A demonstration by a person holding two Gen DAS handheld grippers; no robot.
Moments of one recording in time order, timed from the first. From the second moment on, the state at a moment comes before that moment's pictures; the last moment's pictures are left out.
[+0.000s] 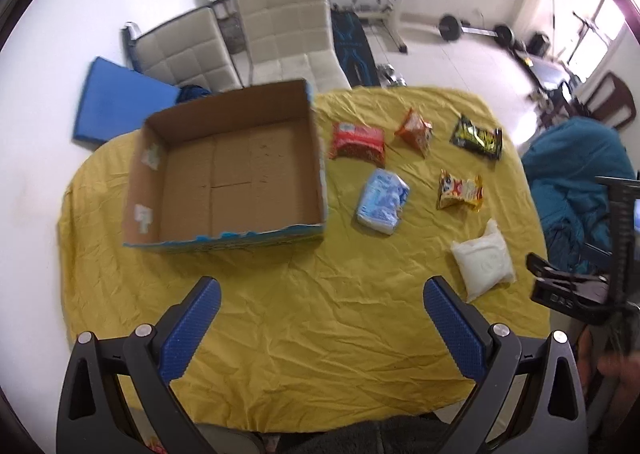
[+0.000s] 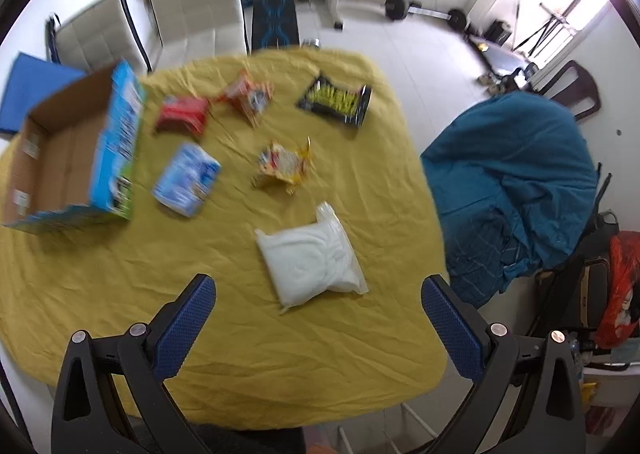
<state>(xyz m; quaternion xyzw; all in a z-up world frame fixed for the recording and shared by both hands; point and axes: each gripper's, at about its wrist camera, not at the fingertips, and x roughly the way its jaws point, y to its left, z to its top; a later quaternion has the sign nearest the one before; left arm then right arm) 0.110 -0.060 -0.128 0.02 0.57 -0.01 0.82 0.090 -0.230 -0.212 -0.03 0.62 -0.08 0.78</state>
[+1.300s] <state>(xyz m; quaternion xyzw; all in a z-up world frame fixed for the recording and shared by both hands) 0.264 -0.157 -0.408 0.09 0.76 -0.07 0.64 0.158 -0.283 -0.436 -0.01 0.75 -0.02 0.66</state>
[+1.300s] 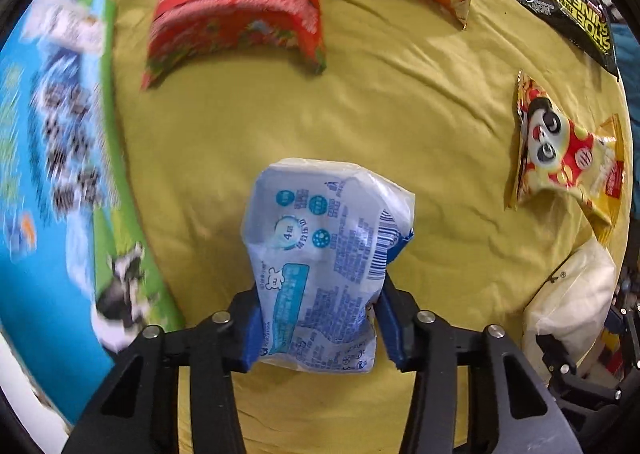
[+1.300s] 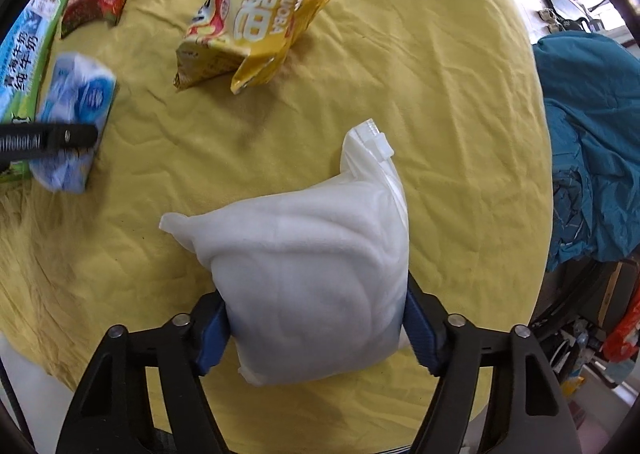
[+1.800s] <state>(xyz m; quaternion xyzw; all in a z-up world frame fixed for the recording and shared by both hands) 0.158 -0.116 -0.340 0.00 0.71 -0.04 0.71 0.148 -0.304 -0.356 0.07 0.72 0.00 0.69</state>
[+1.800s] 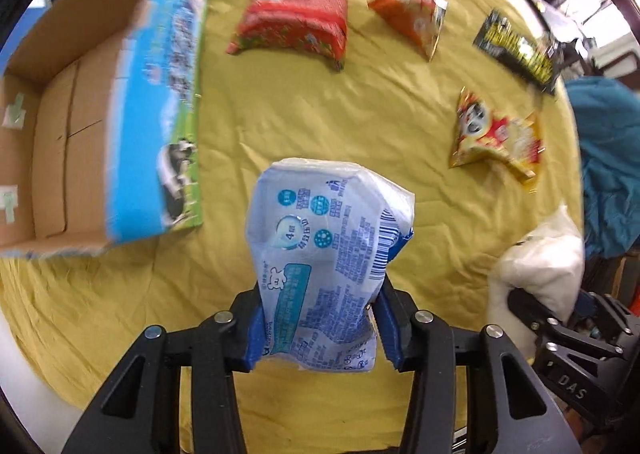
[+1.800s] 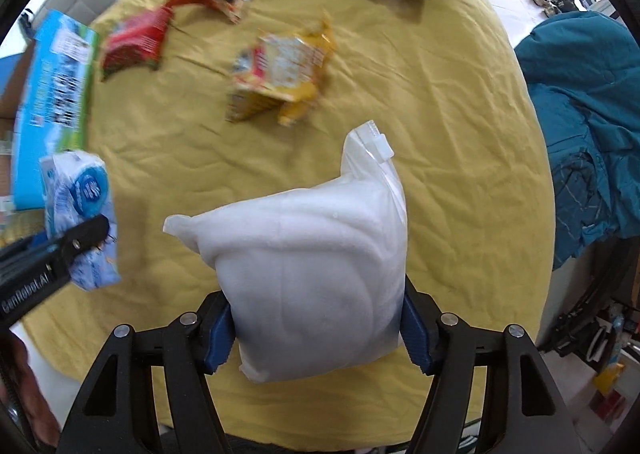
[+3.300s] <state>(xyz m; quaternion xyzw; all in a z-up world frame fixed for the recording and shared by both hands) 0.356 0.210 -0.360 -0.24 0.71 -0.05 0.66 0.370 0.086 -0.339 0.05 0.69 0.04 0.72</state>
